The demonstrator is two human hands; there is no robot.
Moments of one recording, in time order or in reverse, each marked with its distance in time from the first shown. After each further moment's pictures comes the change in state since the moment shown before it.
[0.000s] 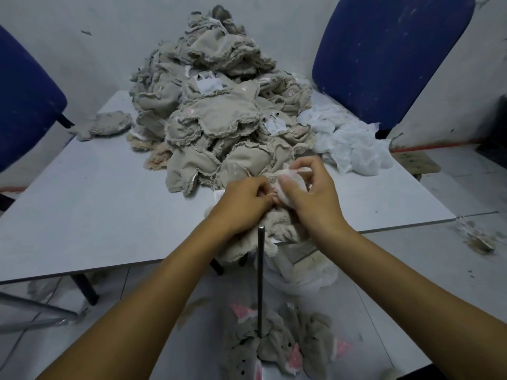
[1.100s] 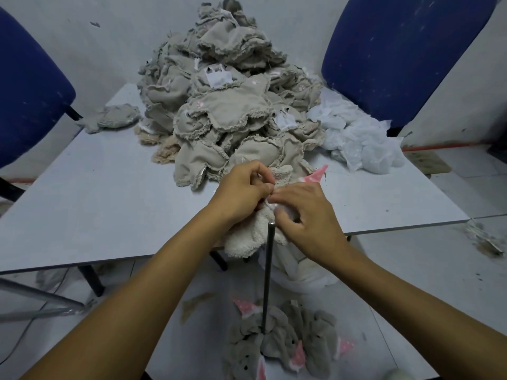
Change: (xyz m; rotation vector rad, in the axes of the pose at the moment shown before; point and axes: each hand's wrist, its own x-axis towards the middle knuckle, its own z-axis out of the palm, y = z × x) left_hand 0.006 -0.017 -0.007 -0.406 0.060 -0.029; right_hand -0.016 0.028 -0.003 -0.638 -0.214 -0.497
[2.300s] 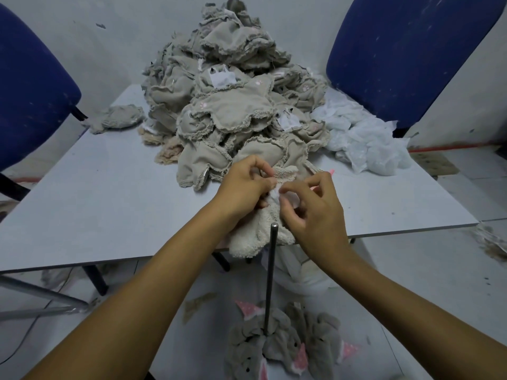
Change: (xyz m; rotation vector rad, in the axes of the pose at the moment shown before) left_hand 0.000 0.008 0.000 -0.126 0.009 -0.021; right_hand 0.000 -0.001 0.007 -0.027 0.260 0.006
